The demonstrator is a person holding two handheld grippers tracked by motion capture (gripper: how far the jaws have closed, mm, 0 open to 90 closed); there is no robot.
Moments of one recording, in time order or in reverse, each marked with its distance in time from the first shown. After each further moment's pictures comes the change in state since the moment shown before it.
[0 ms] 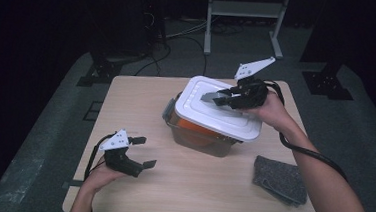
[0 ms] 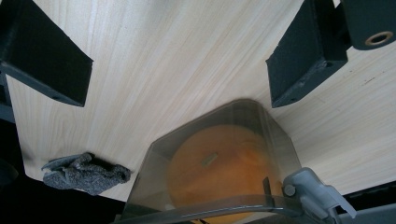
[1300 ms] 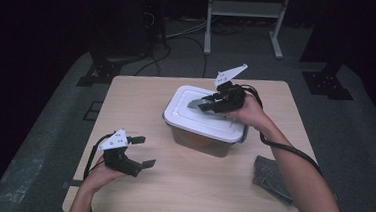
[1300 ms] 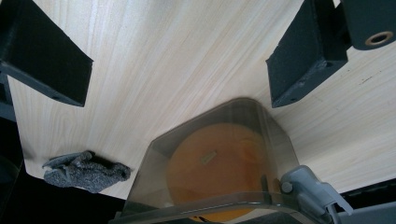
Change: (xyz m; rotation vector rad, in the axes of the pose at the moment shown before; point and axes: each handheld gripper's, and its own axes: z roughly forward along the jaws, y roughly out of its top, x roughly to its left) left arm 0.001 0.000 -0.003 -0.004 0.001 -0.005; right arm -0.012 -0.010 0.066 0.057 0.054 -0.014
